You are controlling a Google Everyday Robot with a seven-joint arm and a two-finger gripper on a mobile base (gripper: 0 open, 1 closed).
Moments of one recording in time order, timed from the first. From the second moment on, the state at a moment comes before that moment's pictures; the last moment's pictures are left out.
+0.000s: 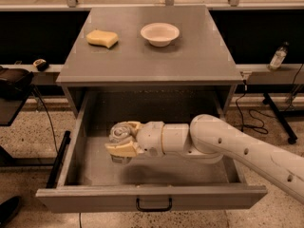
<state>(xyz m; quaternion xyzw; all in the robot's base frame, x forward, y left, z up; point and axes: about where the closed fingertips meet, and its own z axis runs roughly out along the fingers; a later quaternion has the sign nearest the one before) 0.488 0.097 0.741 -0.47 0.63 0.40 0.47</state>
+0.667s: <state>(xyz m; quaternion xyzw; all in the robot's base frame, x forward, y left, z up) 0.524 0.093 0.711 -0.54 0.57 0.40 0.47</state>
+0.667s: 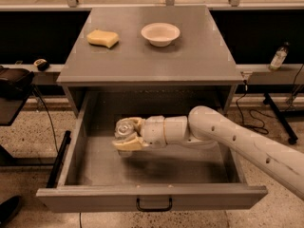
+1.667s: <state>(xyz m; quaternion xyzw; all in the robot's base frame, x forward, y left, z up) 0.545 0.099 0.685 -0.58 0.55 0.37 0.48</state>
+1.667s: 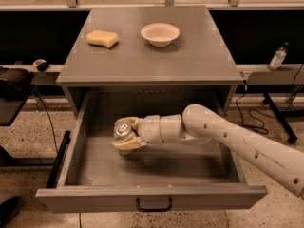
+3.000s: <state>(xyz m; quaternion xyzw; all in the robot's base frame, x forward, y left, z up) 0.540 0.090 0.695 -0.58 0.55 0.38 0.47</state>
